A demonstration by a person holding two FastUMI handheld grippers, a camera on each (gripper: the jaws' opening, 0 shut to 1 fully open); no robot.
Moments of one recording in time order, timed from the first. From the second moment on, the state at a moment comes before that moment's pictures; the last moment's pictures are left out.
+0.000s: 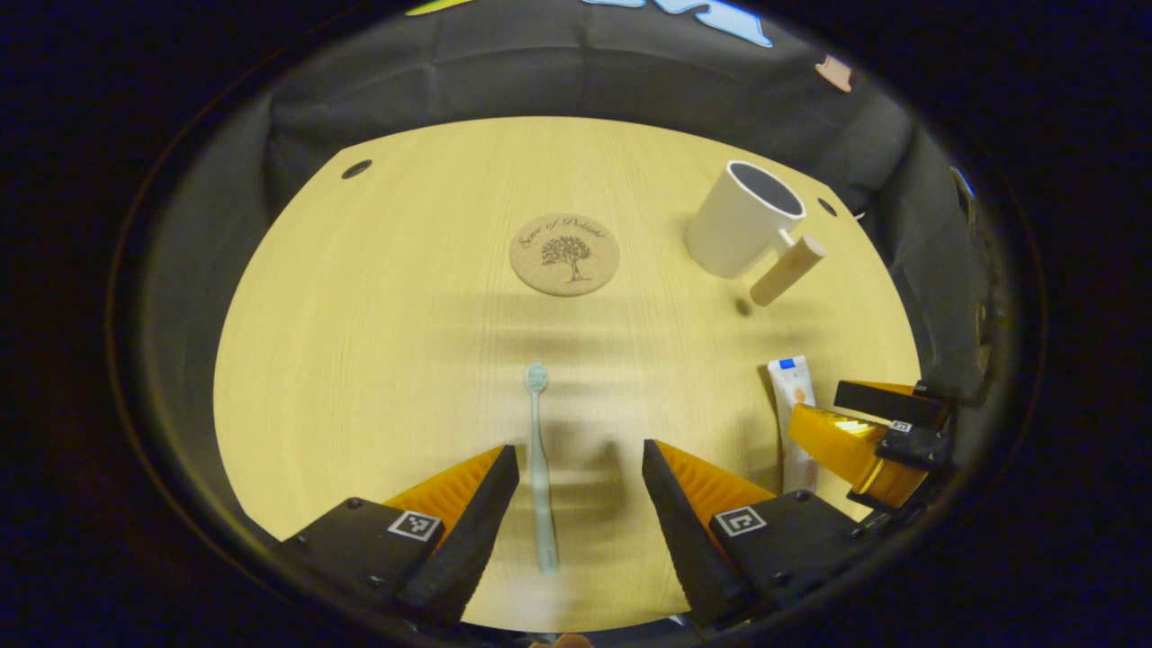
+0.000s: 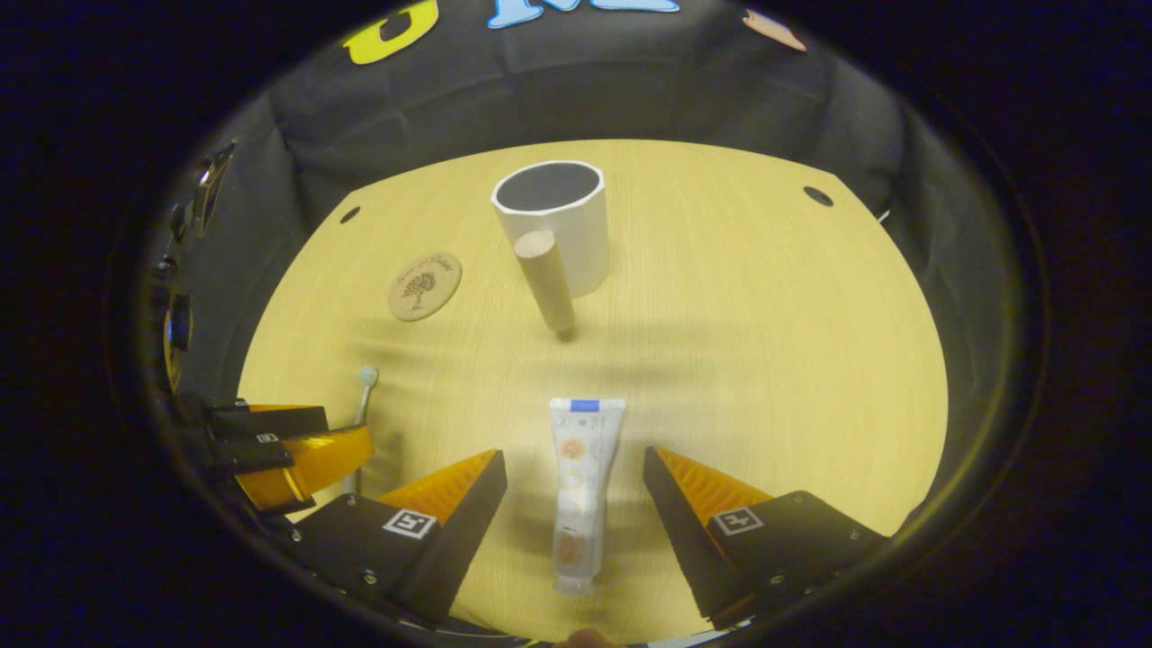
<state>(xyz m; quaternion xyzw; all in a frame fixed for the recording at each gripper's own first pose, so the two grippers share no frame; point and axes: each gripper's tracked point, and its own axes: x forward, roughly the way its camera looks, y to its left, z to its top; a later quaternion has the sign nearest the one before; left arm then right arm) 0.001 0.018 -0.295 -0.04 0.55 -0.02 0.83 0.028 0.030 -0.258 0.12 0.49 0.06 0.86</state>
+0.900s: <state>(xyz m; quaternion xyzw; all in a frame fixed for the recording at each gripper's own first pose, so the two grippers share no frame) -0.022 0.029 -0.331 -0.01 0.60 0.01 0.80 0.020 0.035 -0.291 0.11 0.54 0.05 0.83</state>
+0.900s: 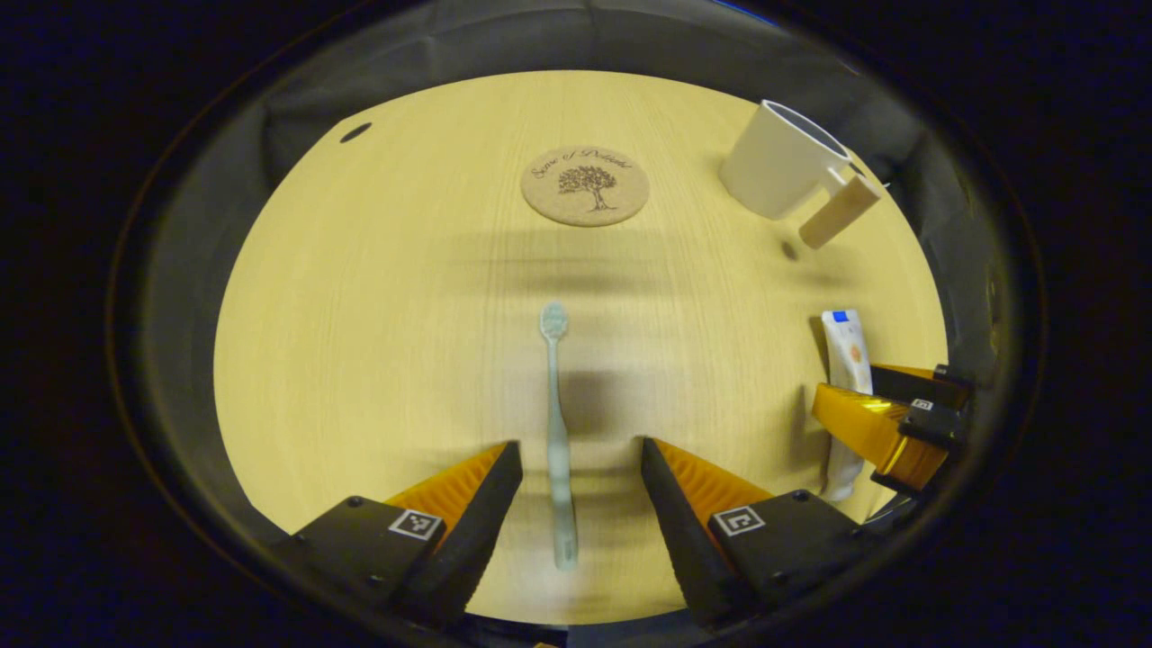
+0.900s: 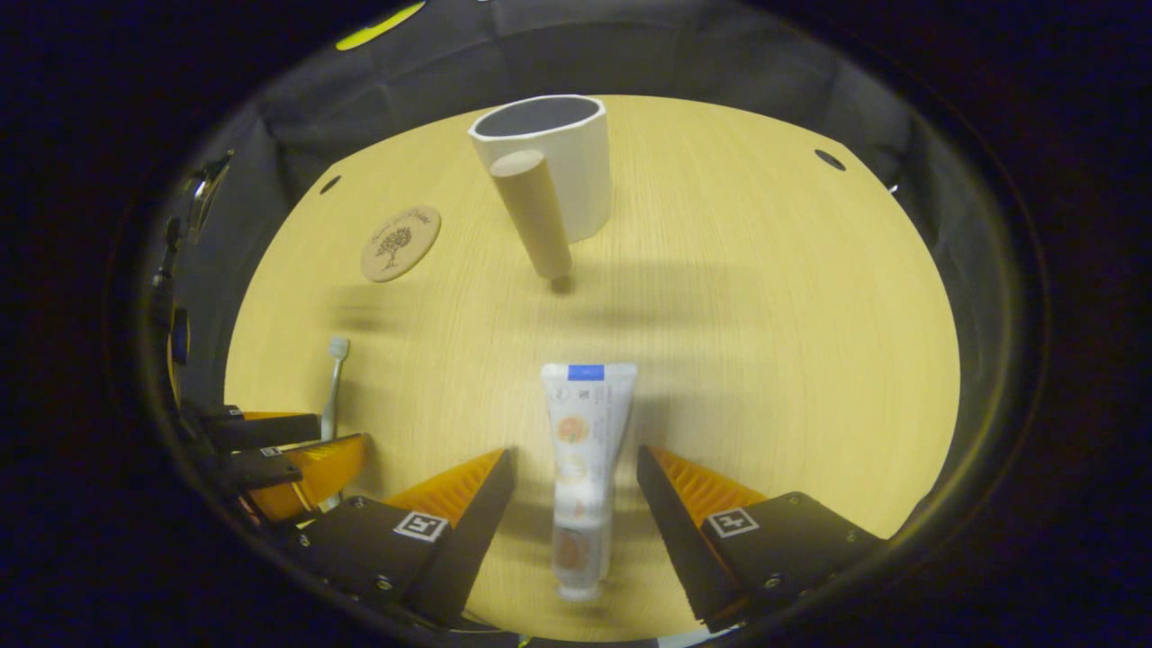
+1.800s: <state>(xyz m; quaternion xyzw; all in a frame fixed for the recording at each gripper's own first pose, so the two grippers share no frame) -0.028 0.050 -0.319 -0.02 0.59 0.01 0.81 0.018 0.028 -0.294 0.16 0.53 0.04 0.83</state>
